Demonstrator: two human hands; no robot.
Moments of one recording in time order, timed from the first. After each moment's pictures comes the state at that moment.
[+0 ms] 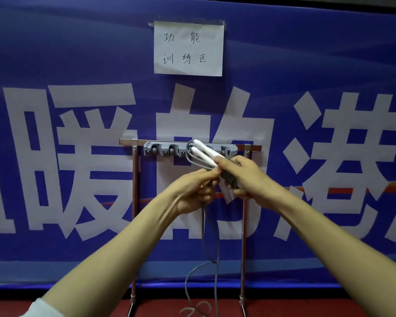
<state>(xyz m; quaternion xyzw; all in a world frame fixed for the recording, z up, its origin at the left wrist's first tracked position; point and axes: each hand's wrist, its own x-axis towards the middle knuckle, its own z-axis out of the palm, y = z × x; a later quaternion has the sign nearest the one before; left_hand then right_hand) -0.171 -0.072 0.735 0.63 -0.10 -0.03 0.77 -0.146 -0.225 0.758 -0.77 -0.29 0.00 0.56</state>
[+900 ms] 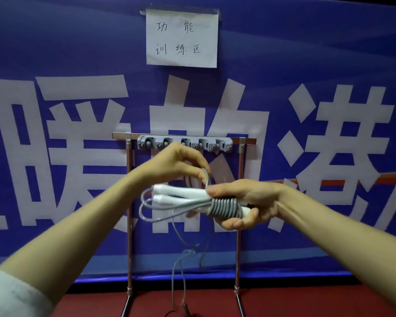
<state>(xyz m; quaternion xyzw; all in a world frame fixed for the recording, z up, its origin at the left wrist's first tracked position) -0.184 -0.034 0.766 0.83 -0.38 0.14 0.38 -0.159 -0.246 0.749 -0.66 -0.32 0.51 0.45</state>
